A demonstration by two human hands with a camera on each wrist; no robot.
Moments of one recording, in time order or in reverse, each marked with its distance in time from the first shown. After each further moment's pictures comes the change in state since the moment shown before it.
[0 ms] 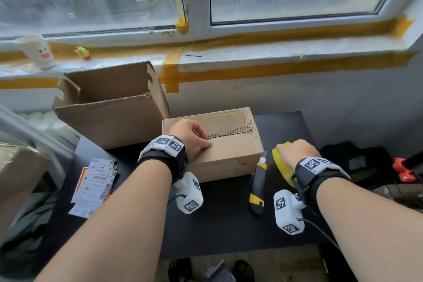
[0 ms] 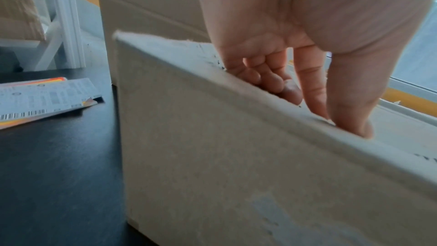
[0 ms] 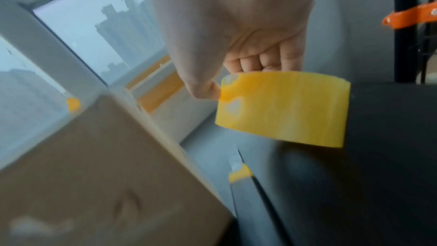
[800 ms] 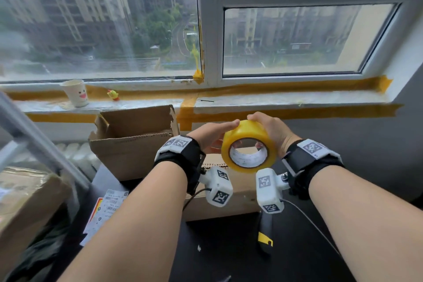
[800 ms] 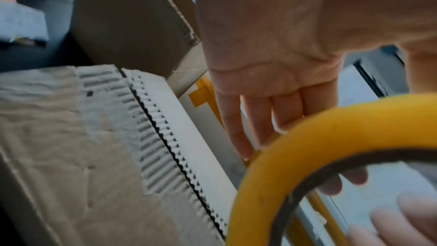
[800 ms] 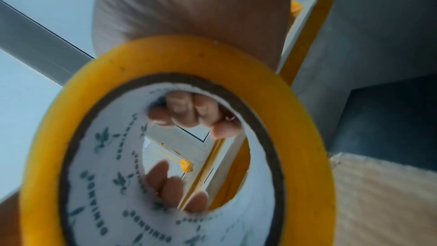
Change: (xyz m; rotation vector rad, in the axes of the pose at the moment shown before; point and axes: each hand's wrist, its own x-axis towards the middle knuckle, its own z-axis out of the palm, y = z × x) left_hand -0.017 0.073 -0.064 -0.695 -0.310 0.052; right_hand -0.059 -0.132 -0.081 0.866 -0.317 -0.427
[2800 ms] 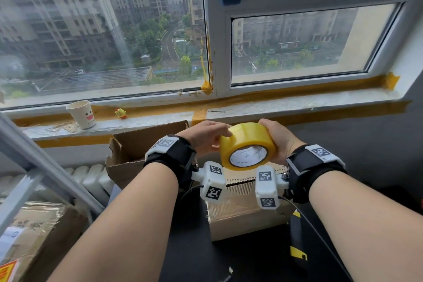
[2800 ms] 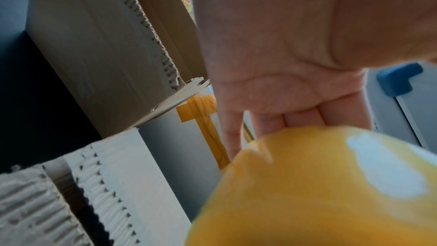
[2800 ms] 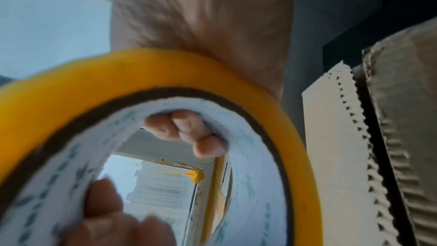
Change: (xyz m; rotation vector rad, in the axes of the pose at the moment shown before) left_hand -0.009 0.023 -0.078 -0.038 -0.118 0.126; right_hand 0.003 -0.024 0.058 0.350 -0.050 0.215
